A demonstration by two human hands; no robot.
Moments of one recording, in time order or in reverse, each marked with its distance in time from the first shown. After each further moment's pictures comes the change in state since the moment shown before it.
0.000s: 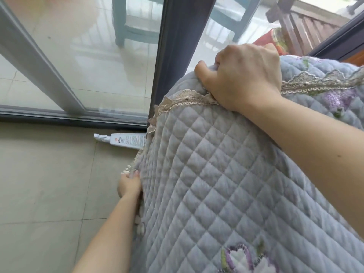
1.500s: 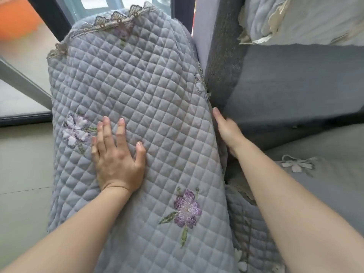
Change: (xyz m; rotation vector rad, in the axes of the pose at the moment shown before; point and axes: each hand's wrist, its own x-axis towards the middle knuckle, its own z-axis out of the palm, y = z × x) left_hand -0.391 -0.082 0.072 0.753 0.566 1.165; right_hand -0.347 0.283 0.010 1.295 -0.529 0.988
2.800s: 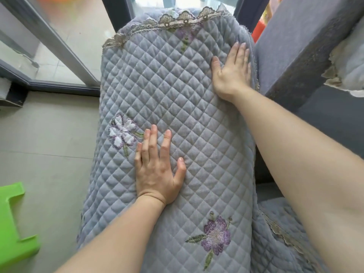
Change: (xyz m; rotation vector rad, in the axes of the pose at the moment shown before) left_hand 0.008 0.005 -0.004 0.035 -0.069 -0.038; right_hand 0.060 -0.165 0.103 -0.823 0.128 -0.573
